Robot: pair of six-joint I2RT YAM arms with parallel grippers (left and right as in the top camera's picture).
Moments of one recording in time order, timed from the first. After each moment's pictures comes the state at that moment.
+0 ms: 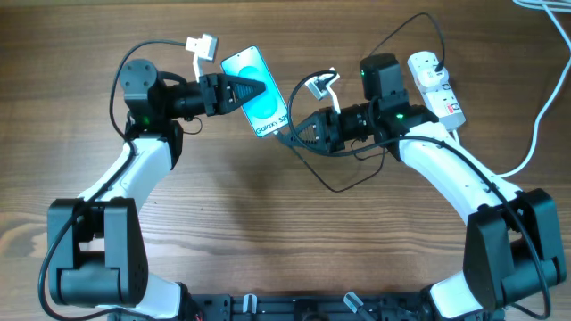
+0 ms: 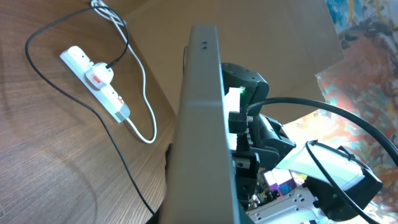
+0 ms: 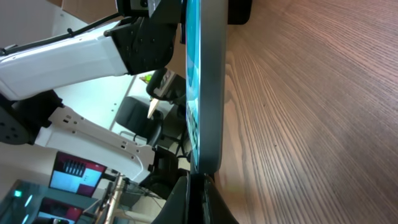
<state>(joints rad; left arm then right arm) -0.02 1.69 0.91 0.82 1.39 -1.10 0.34 1.70 1.10 -0.17 -1.34 0.26</state>
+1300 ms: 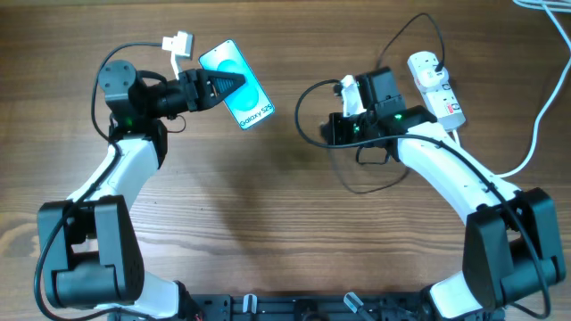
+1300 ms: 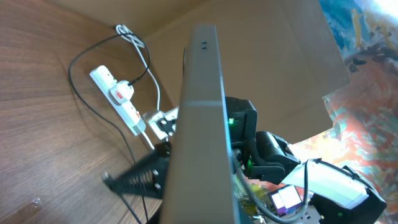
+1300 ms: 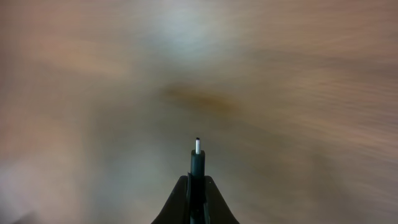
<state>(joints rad) 0.07 1.69 0.91 0.80 1.37 -1.10 0.36 1.70 1.10 -0.45 -0.33 0.31</state>
